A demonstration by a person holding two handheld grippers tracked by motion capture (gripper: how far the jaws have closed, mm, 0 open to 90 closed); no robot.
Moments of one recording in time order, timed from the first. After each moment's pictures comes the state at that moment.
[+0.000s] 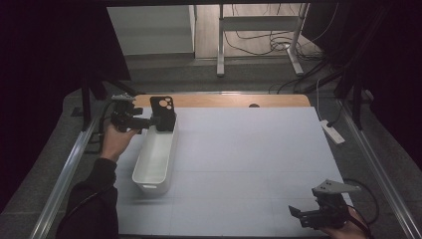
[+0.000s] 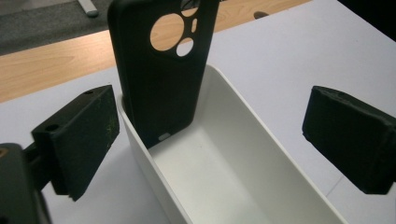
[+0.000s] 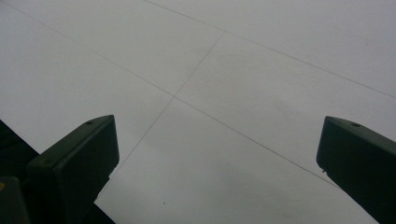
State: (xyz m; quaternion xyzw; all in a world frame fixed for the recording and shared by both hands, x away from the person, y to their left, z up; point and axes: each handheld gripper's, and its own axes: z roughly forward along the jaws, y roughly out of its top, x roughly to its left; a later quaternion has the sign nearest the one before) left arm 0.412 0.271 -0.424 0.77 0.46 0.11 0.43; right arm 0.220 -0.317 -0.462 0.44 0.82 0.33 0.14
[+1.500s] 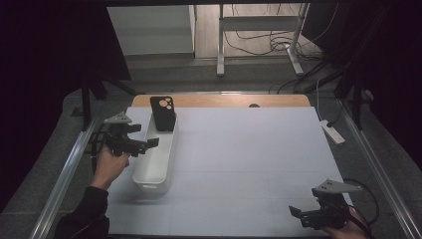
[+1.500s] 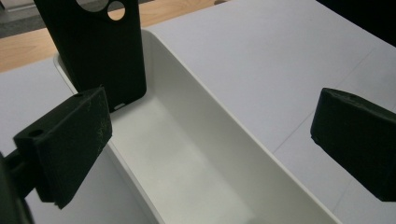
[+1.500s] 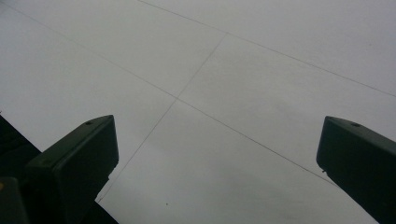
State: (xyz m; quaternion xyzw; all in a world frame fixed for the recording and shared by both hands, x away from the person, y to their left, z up) left arm 0.338 0.262 -0.428 0.78 0.42 0.11 0.45; right arm 0.220 -0.319 -0.462 0.44 0.82 0.34 0.13
